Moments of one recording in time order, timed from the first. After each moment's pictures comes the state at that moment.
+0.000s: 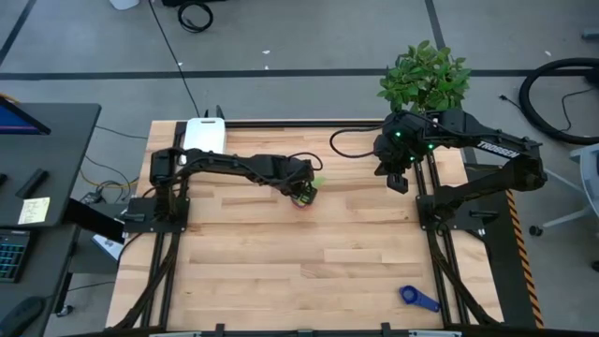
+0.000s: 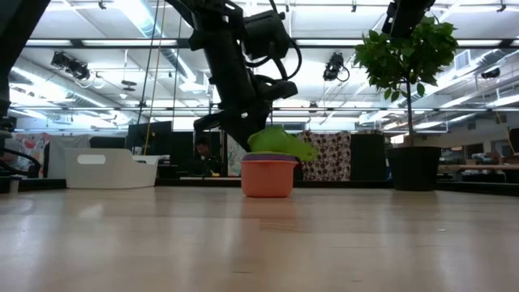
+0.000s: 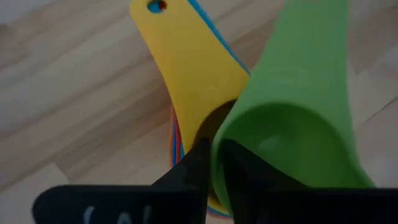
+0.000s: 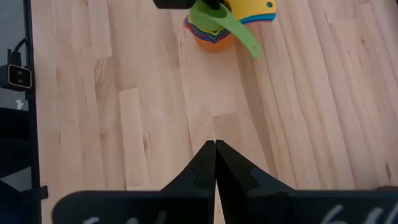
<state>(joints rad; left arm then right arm) 0.12 1.93 1.41 -0.62 -0.12 -0.89 -0.25 1.16 1.40 -1.31 -0.21 0.01</state>
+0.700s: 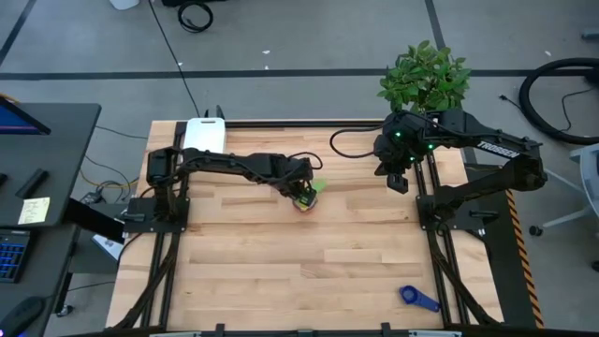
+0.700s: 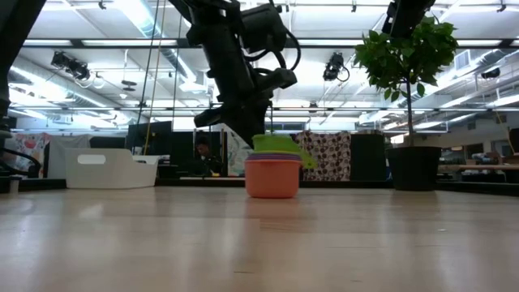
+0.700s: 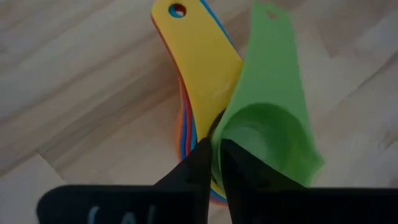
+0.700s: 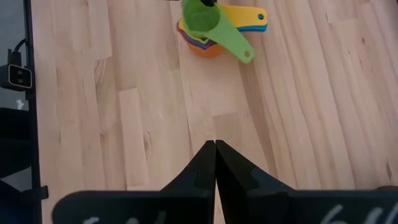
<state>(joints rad) 0.12 1.90 1.41 -0.62 -0.05 -0.86 -0.25 1.16 1.40 -1.31 -0.21 0.01</state>
